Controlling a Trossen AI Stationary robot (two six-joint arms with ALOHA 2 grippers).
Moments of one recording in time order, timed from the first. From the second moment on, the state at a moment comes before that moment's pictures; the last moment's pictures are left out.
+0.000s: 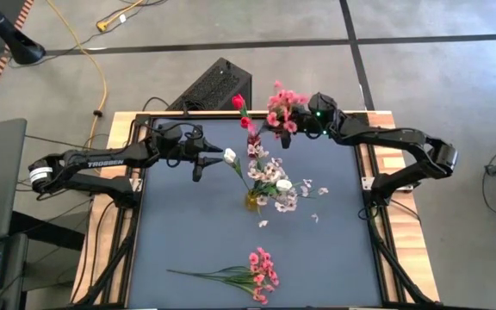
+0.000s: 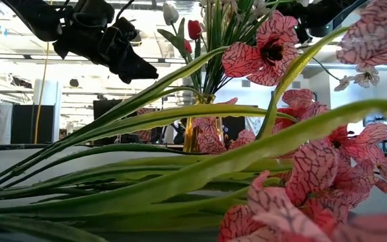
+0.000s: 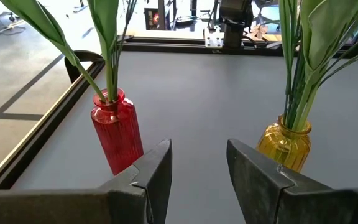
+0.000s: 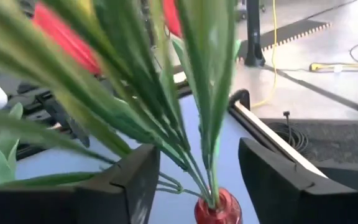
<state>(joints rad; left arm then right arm) 0.48 1.13 0.55 0.25 0.36 0.13 -0.53 1.38 0.91 0.26 -0.26 0.17</state>
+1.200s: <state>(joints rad) 0.48 1.13 0.55 0.21 0.39 0.15 -0.52 1.57 1.46 -0.66 -0.25 -0.04</state>
